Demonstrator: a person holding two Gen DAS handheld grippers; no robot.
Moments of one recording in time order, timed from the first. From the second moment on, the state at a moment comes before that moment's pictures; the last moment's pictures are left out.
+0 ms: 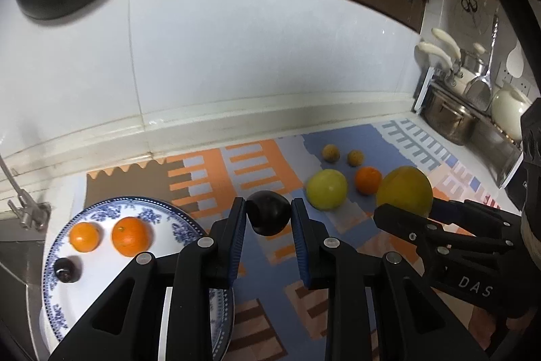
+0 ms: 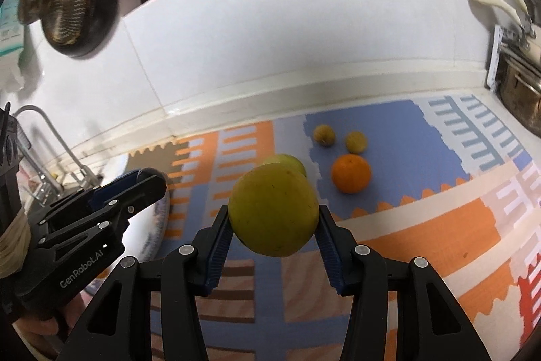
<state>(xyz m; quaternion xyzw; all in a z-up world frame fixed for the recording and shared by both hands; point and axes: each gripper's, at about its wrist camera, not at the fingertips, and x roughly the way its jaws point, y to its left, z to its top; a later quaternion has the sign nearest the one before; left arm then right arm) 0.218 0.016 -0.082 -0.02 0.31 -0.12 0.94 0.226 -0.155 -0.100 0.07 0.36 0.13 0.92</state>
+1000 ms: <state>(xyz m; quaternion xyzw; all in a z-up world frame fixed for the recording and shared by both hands) 0.124 0.106 -0.040 -0.03 0.25 -0.01 0.97 0.182 -0.062 -0.031 0.00 0.28 0.28 0.92</state>
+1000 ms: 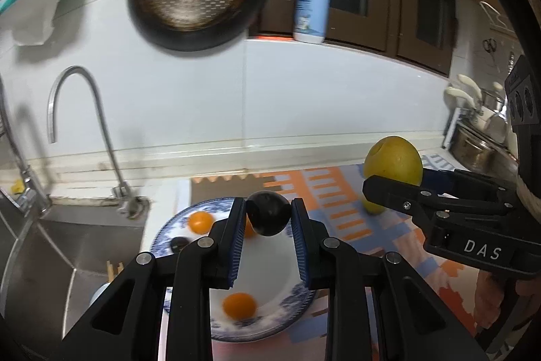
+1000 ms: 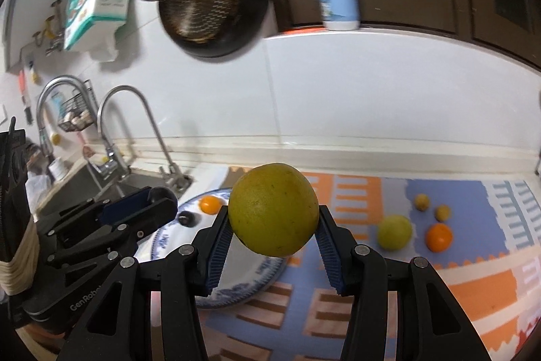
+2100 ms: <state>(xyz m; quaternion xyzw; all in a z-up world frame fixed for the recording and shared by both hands) 0.163 0.179 -0.116 -0.07 0.36 0.07 0.93 0.239 0.047 -0.117 -0.07 0.40 0.37 0.83</state>
